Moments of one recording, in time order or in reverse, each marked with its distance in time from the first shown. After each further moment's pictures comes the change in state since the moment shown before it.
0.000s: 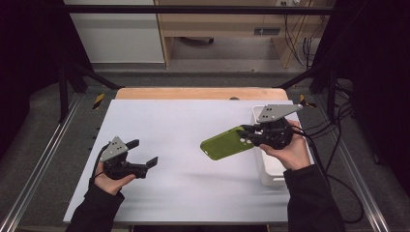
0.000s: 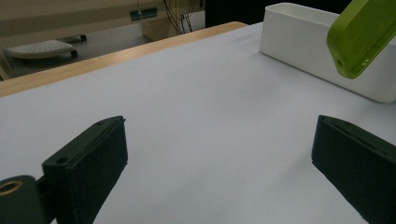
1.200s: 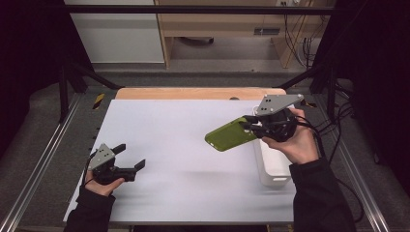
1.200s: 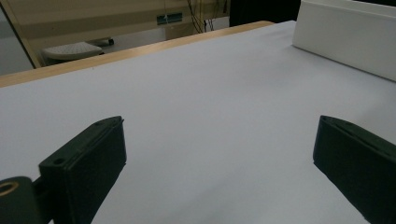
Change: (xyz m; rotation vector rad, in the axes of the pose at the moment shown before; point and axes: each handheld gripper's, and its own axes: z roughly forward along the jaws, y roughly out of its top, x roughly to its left) left arm 0.025 -0.036 -0.013 -0.032 0.085 -0.007; right arm 0.003 0.034 -0.019 0.053 -0.078 -0.133
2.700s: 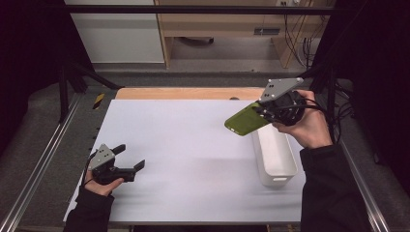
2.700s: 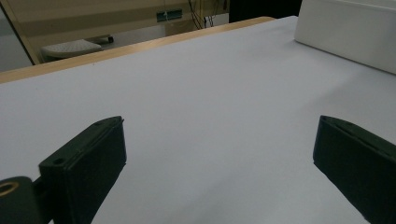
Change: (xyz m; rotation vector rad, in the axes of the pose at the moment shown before) left arm 0.002 -0.003 0.001 0.009 -0.002 0.008; right arm -0.031 0.017 -0.012 0.156 -0.144 -0.139
